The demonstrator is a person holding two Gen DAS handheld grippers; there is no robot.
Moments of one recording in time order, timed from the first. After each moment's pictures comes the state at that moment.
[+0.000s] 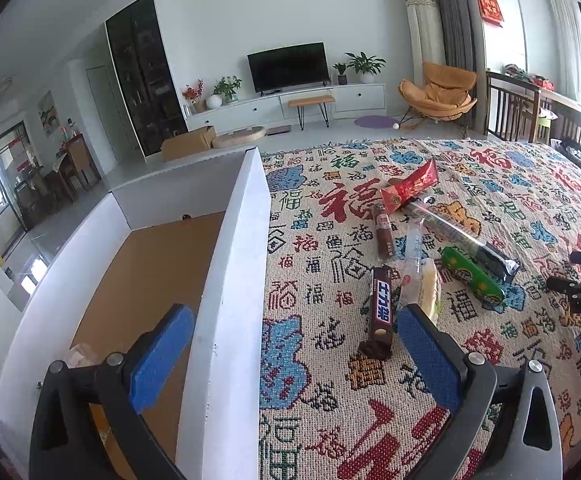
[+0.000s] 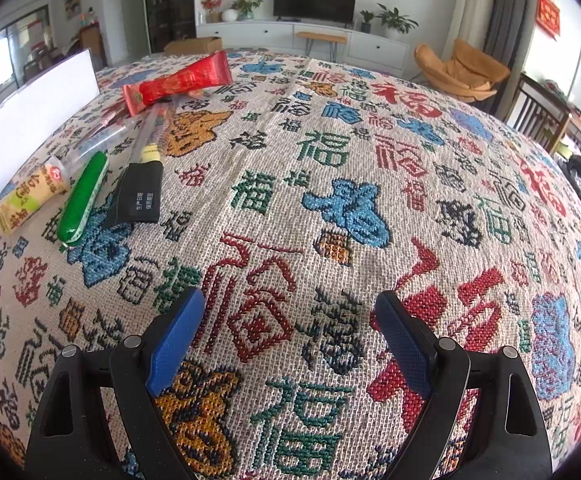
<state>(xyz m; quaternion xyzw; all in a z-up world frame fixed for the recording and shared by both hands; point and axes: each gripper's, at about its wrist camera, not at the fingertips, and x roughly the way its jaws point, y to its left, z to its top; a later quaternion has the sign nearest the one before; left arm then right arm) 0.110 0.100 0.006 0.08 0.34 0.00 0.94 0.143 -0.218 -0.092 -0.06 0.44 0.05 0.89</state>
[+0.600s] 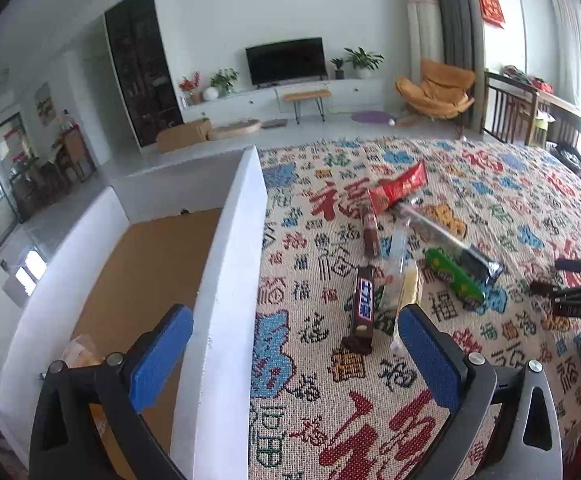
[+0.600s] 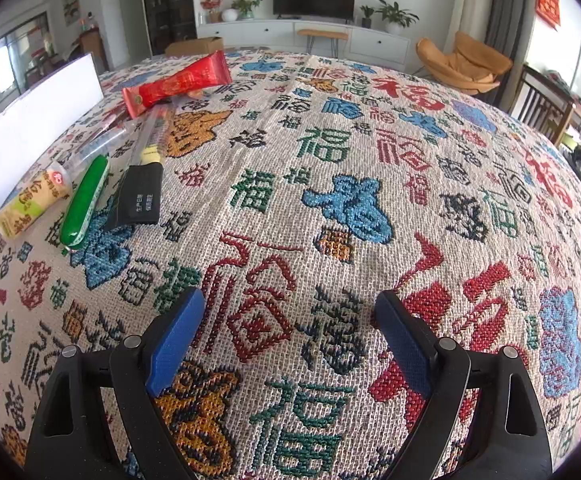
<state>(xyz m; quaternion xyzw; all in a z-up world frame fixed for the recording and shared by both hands) 0.100 0.090 0.025 0.07 0.34 0.01 0.94 0.144 -0.223 -0.093 -0.04 0.44 0.06 0.89</state>
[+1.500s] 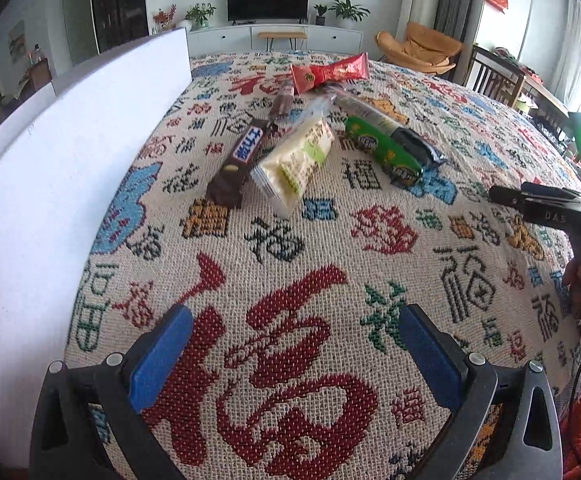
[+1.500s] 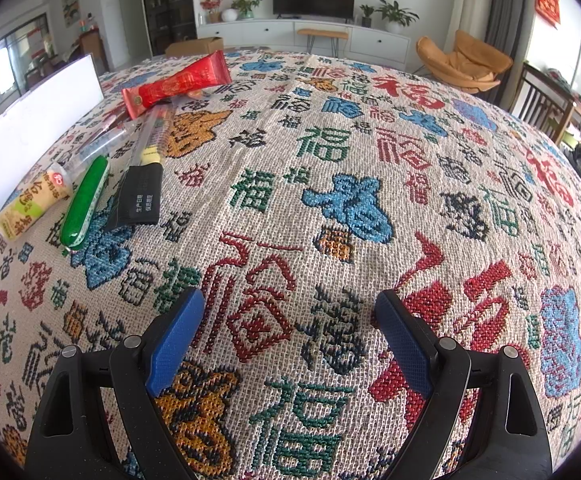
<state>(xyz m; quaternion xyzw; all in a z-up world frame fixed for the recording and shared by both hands) 0.068 0.028 -0.084 -0.01 0.46 -0.05 0.89 0.144 -0.224 -0.093 -0.04 0.44 0.06 0.89</state>
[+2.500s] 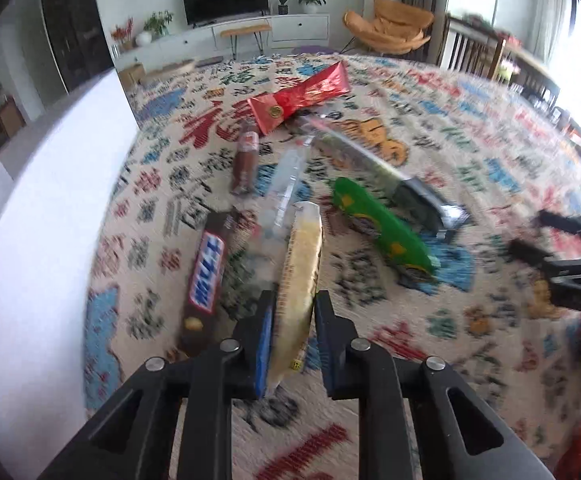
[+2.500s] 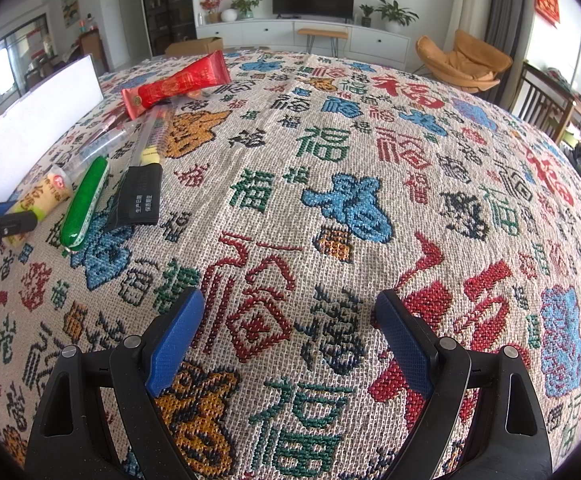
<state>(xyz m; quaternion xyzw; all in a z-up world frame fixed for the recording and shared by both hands) 0.161 0.004 -0.057 0.04 0.48 -0.11 0.87 0.144 -0.224 -0.093 -0.04 0.44 0.06 0.89</state>
